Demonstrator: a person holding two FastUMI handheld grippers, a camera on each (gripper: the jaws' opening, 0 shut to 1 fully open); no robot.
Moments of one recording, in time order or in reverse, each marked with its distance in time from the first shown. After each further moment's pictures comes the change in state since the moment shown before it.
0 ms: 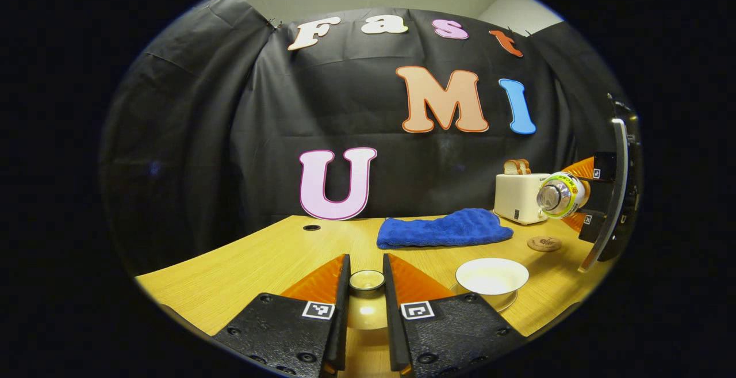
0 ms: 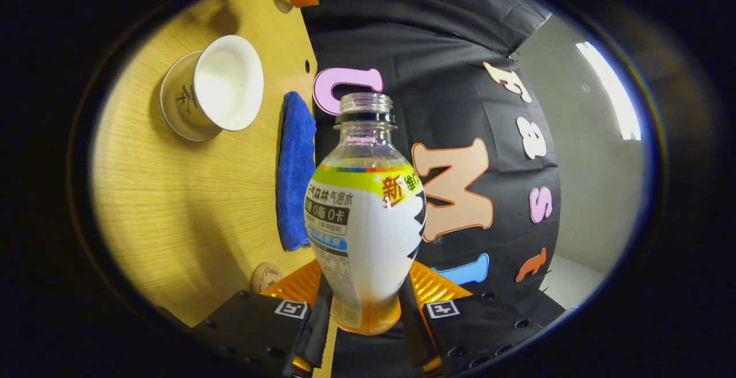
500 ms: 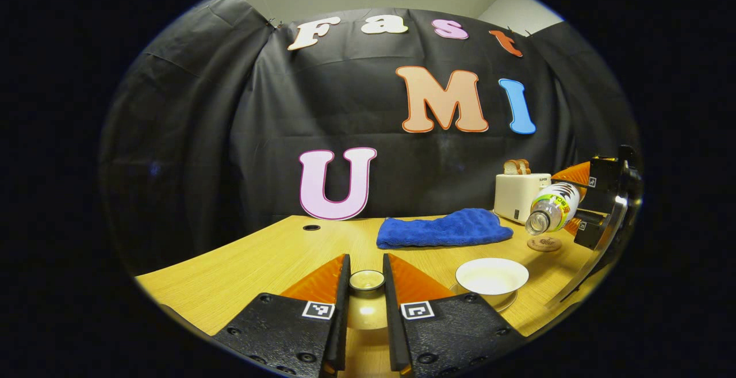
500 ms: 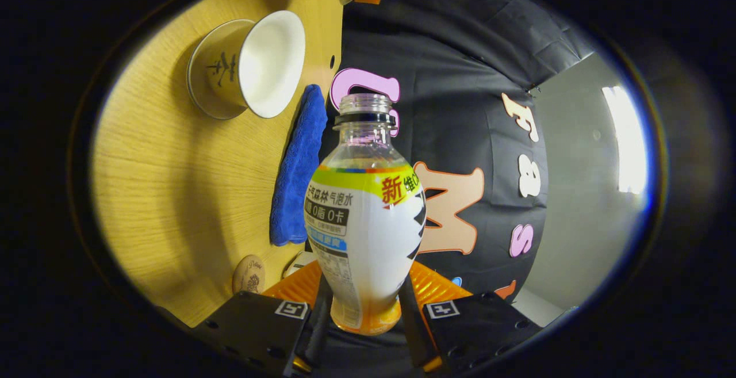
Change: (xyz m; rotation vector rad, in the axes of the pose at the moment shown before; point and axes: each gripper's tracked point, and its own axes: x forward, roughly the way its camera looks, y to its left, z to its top) left arm 0.000 0.000 0.000 0.000 0.001 -0.002; right arm 0.000 0.003 0.013 -0.220 -0.043 -0.058
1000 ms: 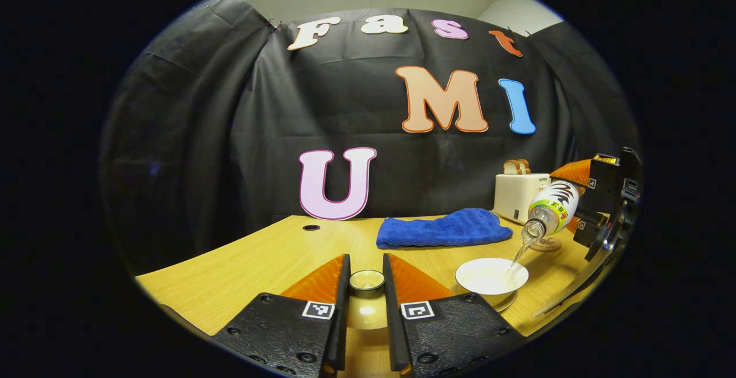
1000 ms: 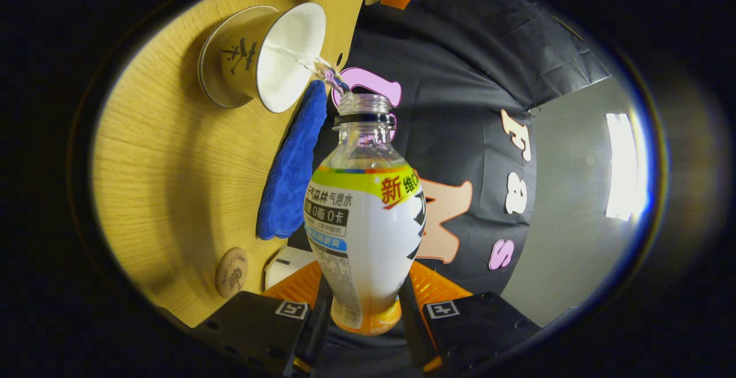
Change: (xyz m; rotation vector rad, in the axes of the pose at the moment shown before) left arm 0.000 0.000 -0.001 -0.001 -0.001 0.000; right arm -0.001 -0.007 0.004 -0.106 -0.007 -0.059
